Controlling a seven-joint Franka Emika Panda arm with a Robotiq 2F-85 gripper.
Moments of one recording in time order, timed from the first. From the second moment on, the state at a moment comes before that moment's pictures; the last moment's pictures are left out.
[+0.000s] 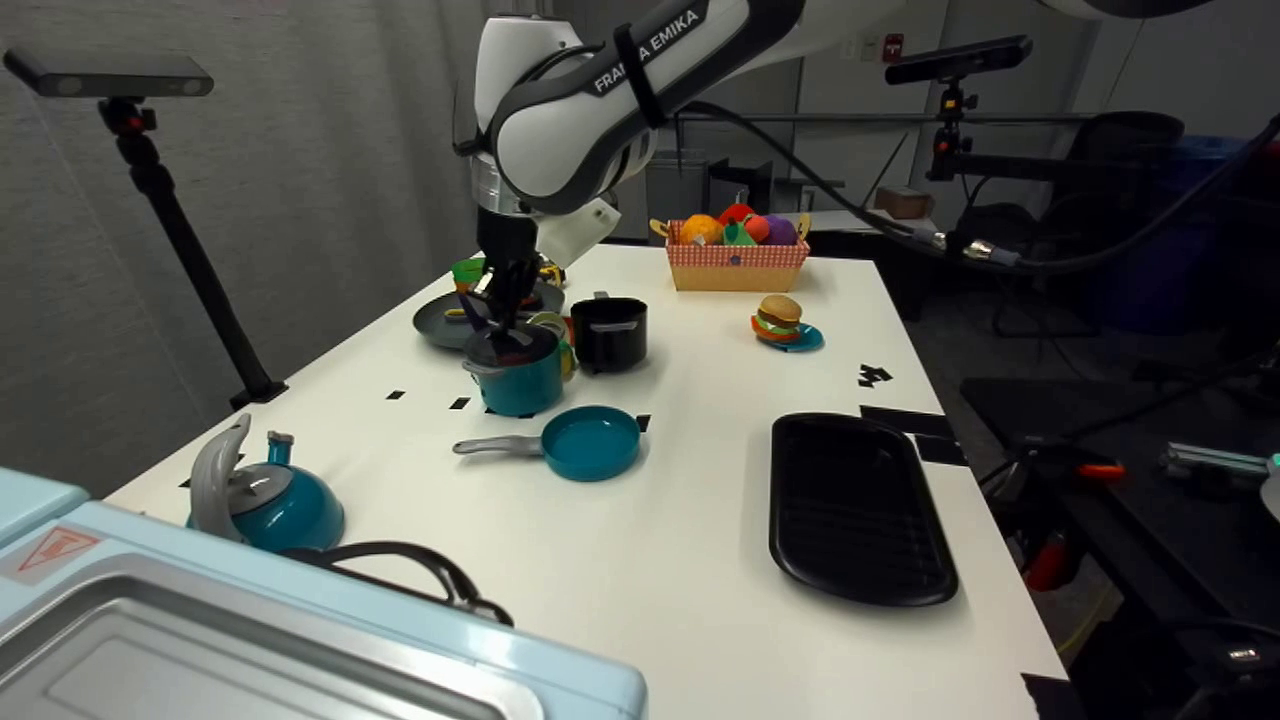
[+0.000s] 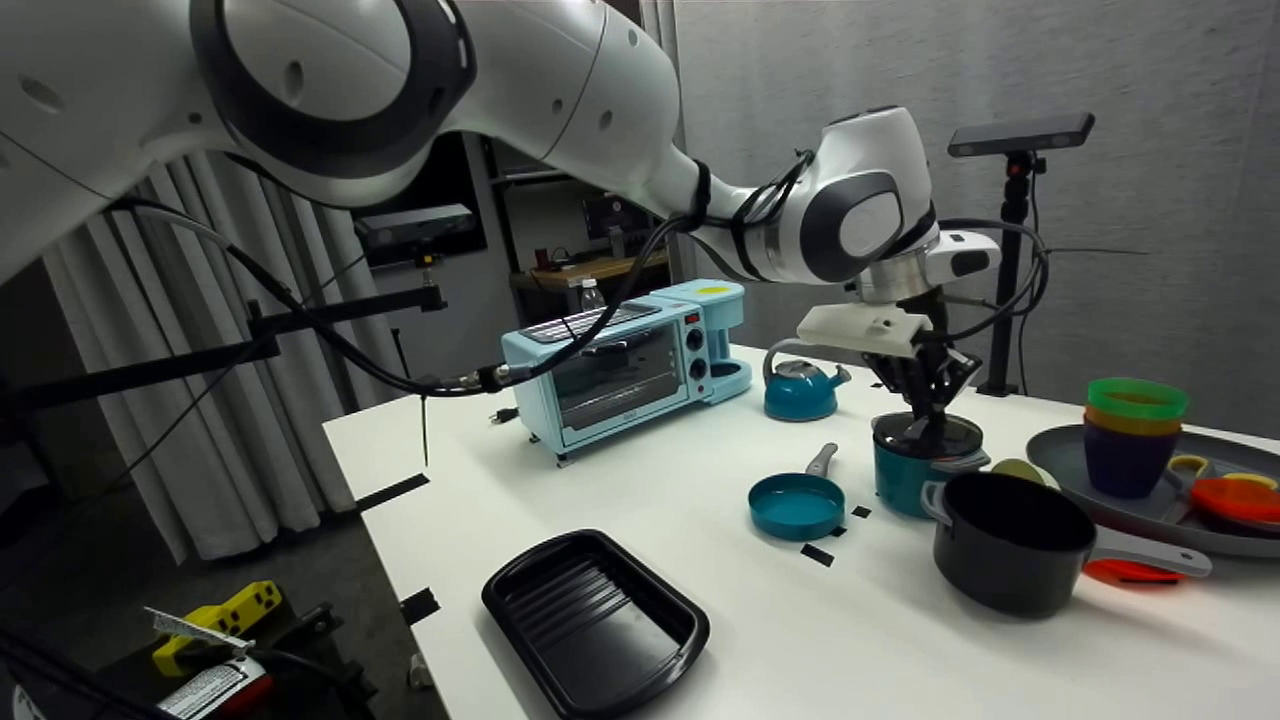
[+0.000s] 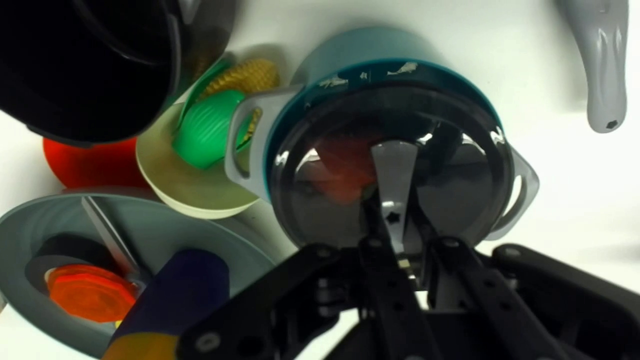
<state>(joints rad) -0.24 1.03 -0.09 -1.09 0.04 2.41 -0.04</state>
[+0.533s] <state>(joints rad) -0.24 1.03 -0.09 -1.09 0.04 2.41 -0.04</state>
